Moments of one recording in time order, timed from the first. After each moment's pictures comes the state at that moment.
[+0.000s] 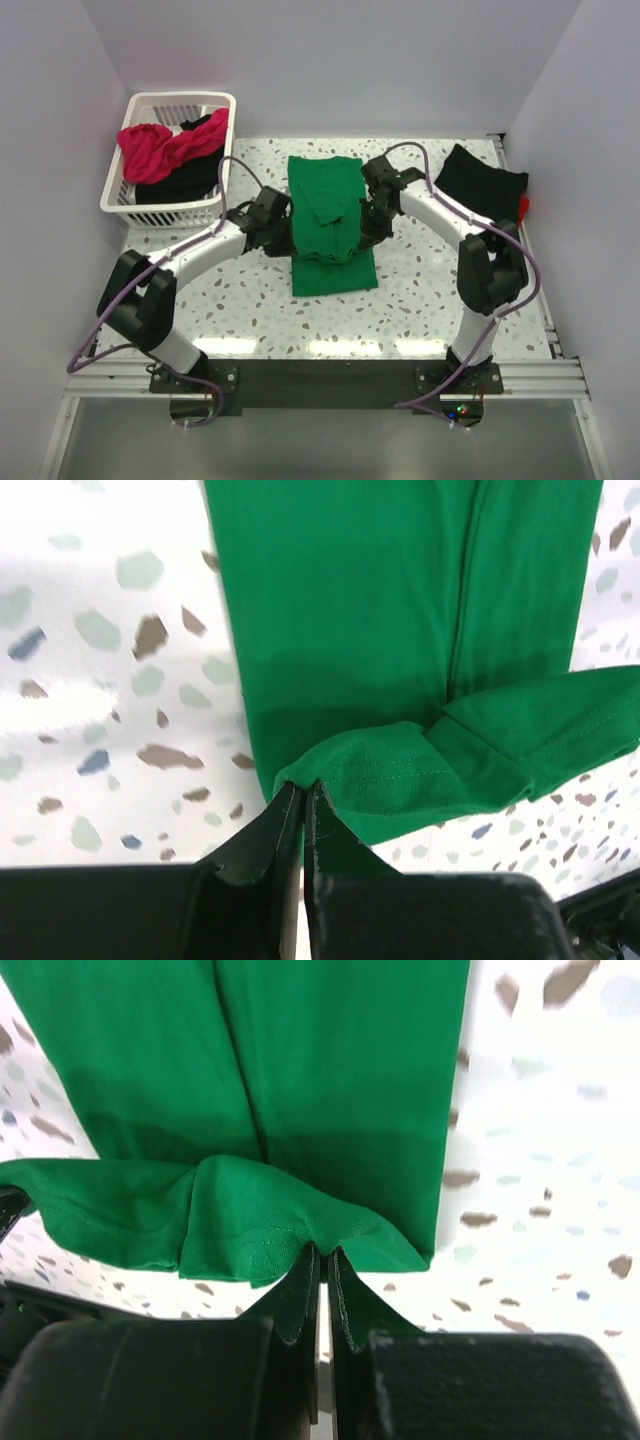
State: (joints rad) left arm -0.57 1.55 1.03 -0.48 0.03 -0.66; right arm 0.48 1.81 1.45 -0.94 -0.14 0.55
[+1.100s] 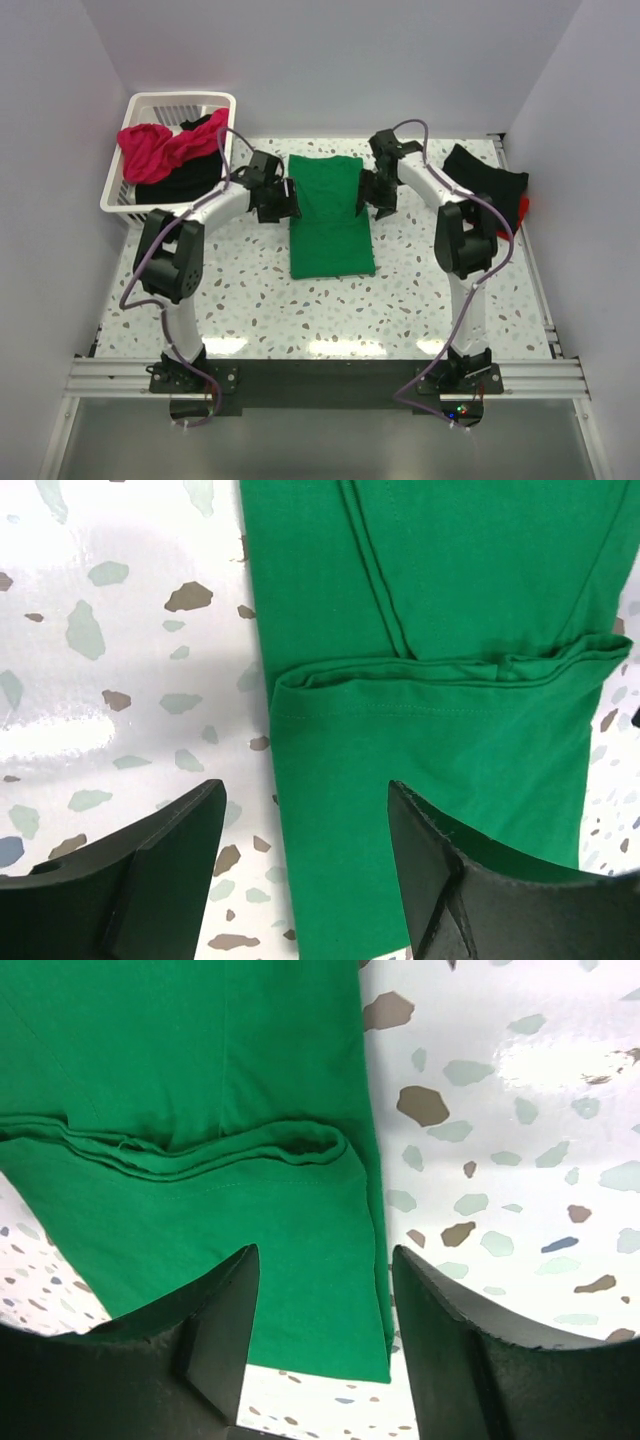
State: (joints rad) left arm -0.36 1.92 1.39 -0.46 0.12 -0.51; right arm 0.34 2.19 1.89 -0.98 -0.12 0.49
